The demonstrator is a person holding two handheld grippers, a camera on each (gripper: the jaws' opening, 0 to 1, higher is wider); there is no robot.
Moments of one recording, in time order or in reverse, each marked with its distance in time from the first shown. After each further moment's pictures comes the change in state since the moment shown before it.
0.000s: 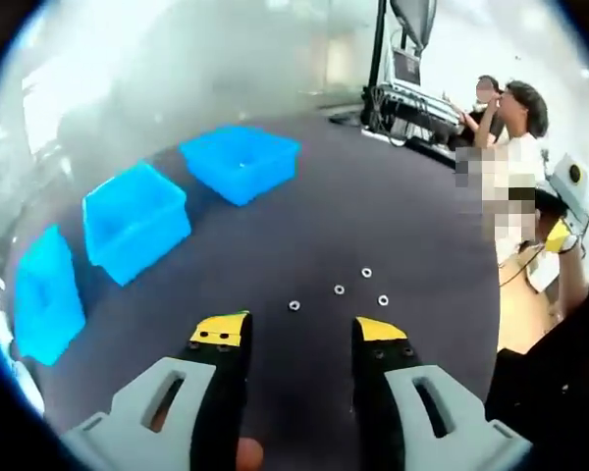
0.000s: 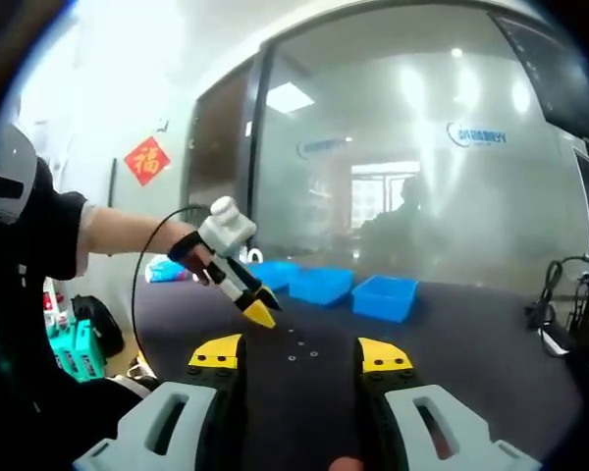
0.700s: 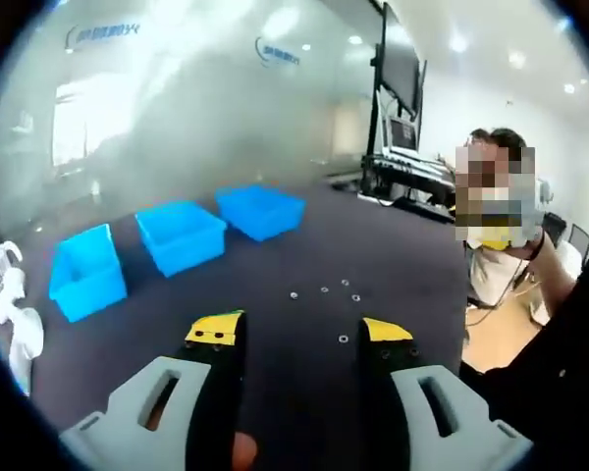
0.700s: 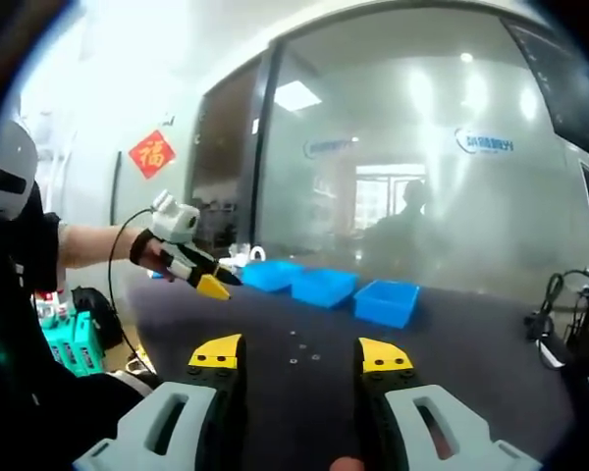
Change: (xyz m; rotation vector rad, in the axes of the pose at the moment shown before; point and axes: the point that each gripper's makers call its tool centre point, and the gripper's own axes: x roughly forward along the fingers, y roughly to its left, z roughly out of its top) left arm -0.085 0.018 -0.009 -0.057 -0.321 0.036; right arm 0.001 0.003 0.007 -0.038 0.010 0.011
